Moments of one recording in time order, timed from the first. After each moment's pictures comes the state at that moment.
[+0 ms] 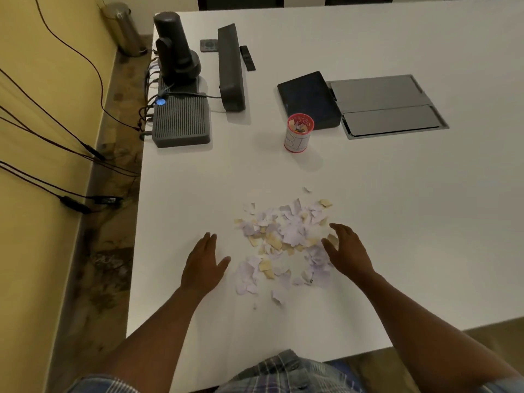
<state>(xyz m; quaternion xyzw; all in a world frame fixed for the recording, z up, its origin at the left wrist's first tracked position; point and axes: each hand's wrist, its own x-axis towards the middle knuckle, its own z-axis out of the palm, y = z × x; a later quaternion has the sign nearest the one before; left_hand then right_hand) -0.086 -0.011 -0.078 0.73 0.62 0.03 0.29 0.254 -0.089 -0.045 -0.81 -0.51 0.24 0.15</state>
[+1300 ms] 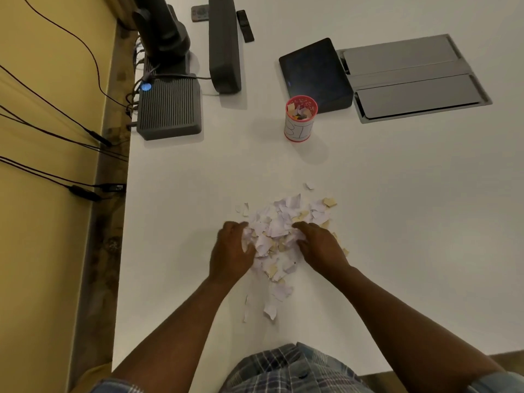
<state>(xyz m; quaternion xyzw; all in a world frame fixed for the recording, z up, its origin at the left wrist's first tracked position) 0.017 0.011 -0.066 0.74 0.59 0.16 0.28 0.235 -0.034 -0.066 -0.71 -0.62 0.30 0.15</state>
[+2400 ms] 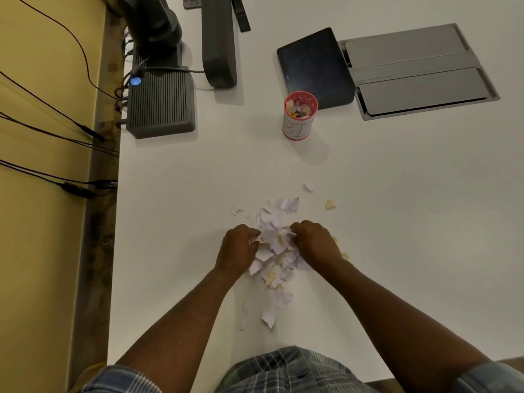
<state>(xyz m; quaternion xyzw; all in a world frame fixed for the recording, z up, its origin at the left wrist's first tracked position) 0.041 0.036 -0.066 0.73 0.57 0.10 0.35 0.233 -0.004 -0.064 -0.71 -0.65 0.27 0.07</state>
